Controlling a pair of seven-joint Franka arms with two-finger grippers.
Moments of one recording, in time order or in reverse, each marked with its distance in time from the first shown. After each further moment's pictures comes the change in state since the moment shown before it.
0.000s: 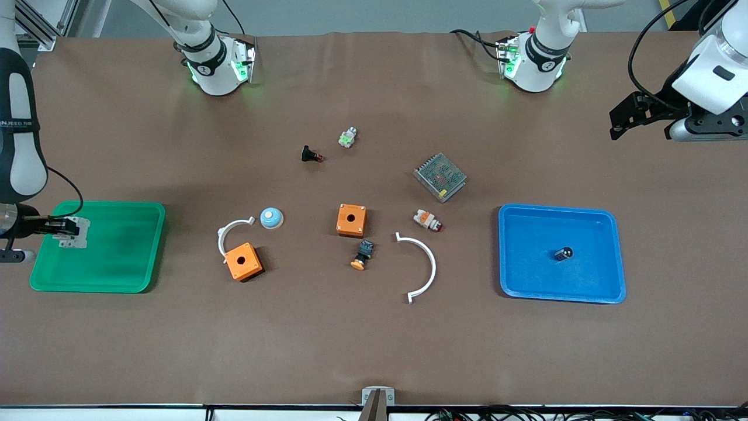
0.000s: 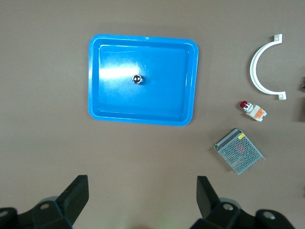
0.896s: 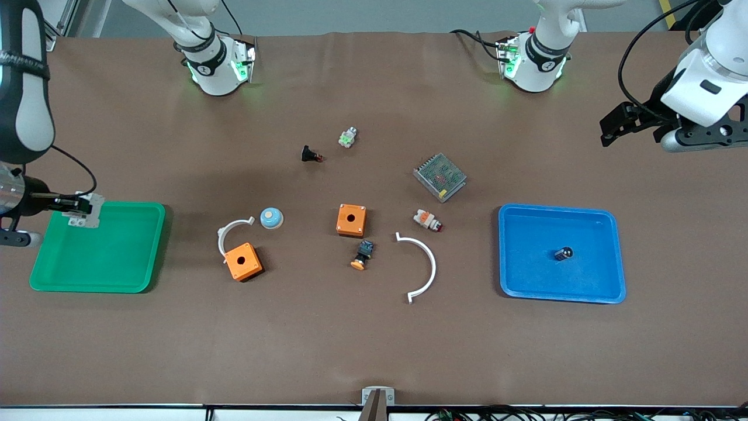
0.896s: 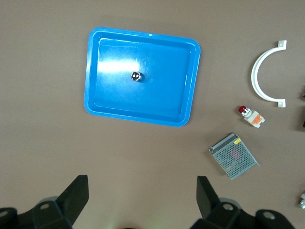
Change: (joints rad) left arm -0.008 0.016 -0.007 -0.004 0.000 0.005 -0.075; right arm 0.156 -0.188 -0.002 0.031 0.000 -0.287 0.227
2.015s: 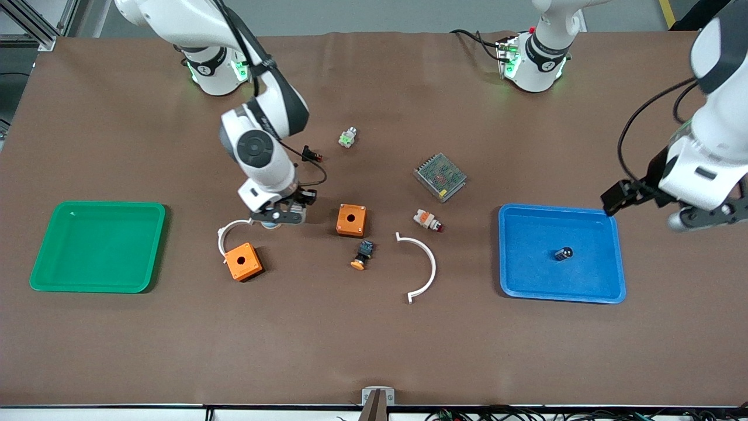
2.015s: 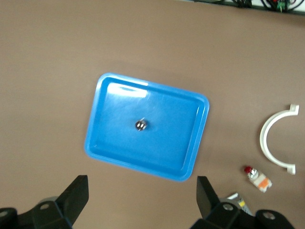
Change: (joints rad) left arm 0.287 0.250 -0.337 0.216 0.154 0.083 -0.160; right arm 0.706 0.035 0.007 -0.295 0.130 0.385 0.685
